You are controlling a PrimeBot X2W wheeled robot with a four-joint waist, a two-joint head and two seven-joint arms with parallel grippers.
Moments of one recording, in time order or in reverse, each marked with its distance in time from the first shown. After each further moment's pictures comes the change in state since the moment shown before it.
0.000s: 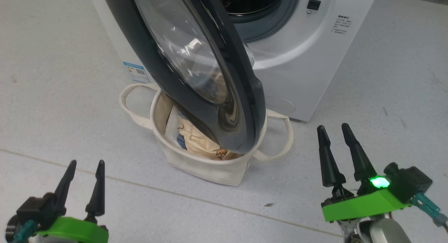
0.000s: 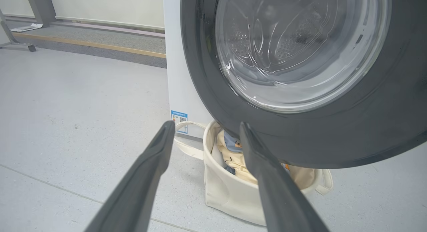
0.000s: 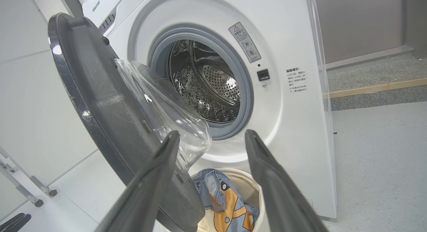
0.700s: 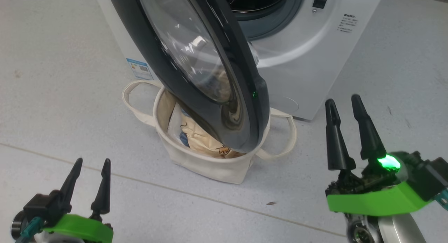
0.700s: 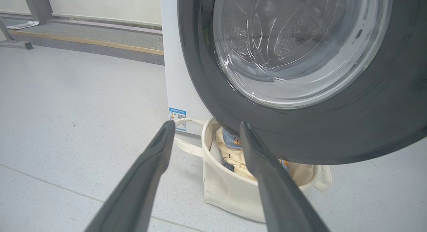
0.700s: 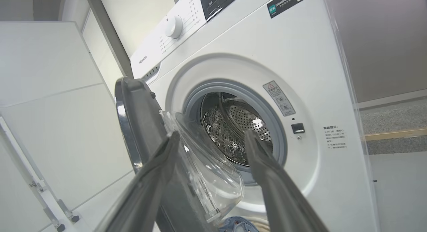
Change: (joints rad) left arm -0.019 -0.025 0.002 0.026 0.034 -0.019 0.000; right arm -0.025 0.000 0.019 -0.193 0.026 0.000 -0.003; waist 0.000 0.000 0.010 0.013
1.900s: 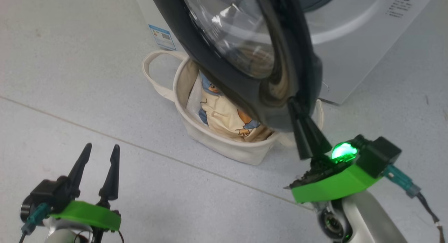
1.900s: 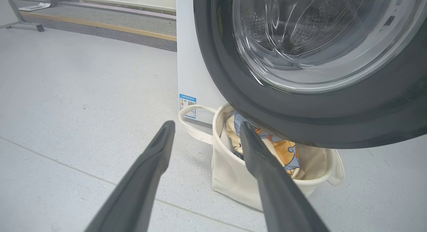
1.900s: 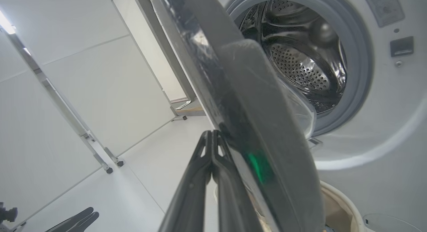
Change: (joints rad) left arm -0.060 -0.006 -0.046 -0.002 -0.022 0.000 0.000; right arm -0.149 -0.012 0.174 0.194 -0.009 0.001 -0.004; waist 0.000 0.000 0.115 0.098
